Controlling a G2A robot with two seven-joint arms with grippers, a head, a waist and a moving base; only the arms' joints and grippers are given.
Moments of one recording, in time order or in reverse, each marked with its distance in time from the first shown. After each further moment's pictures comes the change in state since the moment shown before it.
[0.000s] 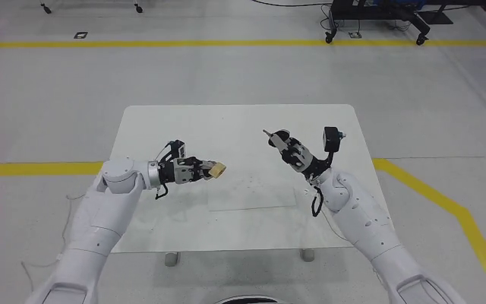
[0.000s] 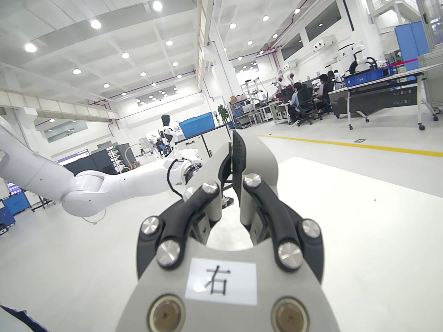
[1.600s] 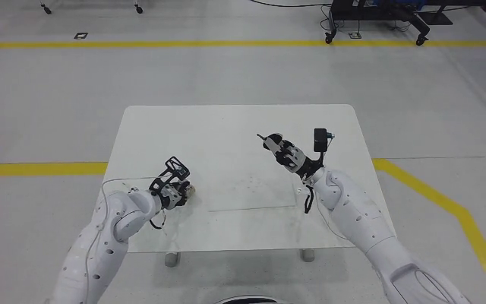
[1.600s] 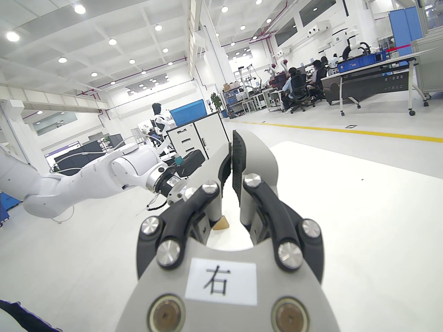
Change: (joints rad) left arm 0.426 0.106 -0.155 -0.559 1.650 -0.686 0.470; right arm 0.100 -0.029 -0.107 0.177 -0.087 0.000 -0.088
